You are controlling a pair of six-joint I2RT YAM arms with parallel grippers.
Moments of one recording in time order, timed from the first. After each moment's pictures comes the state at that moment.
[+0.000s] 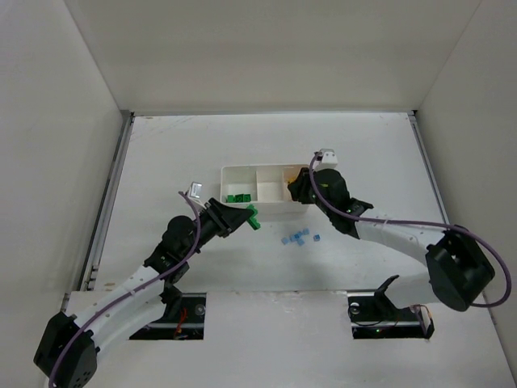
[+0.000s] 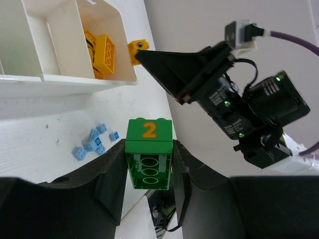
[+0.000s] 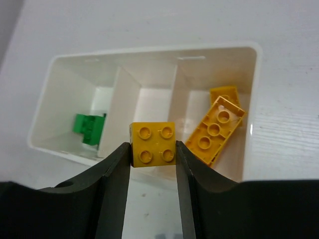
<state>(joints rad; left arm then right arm) -0.63 0.70 0.23 0.40 0.13 -1.12 0.68 1.33 0.73 0.24 0.23 0.56</state>
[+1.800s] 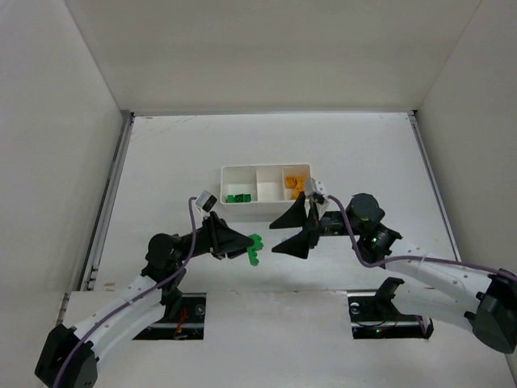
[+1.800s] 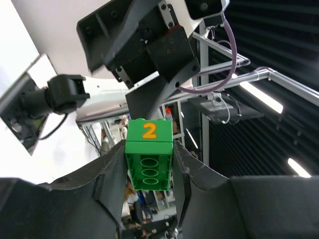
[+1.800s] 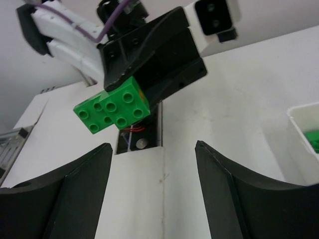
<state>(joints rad) -0.59 0.59 0.12 0.81 0.72 -1.70 0.79 0.97 0.57 0.52 -0.78 0.36</state>
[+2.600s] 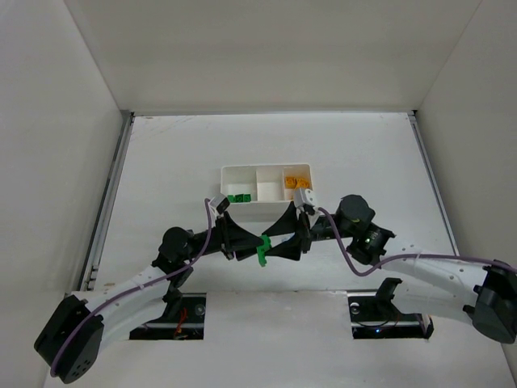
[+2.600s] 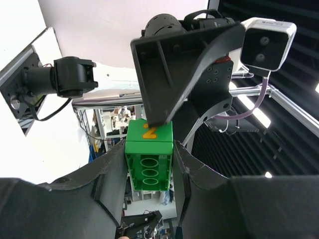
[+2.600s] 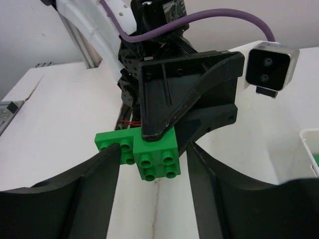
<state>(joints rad) -0.67 0.80 0.12 0.90 0.69 -1.77 0.90 1.02 0.60 0.50 -0.76 0.20</state>
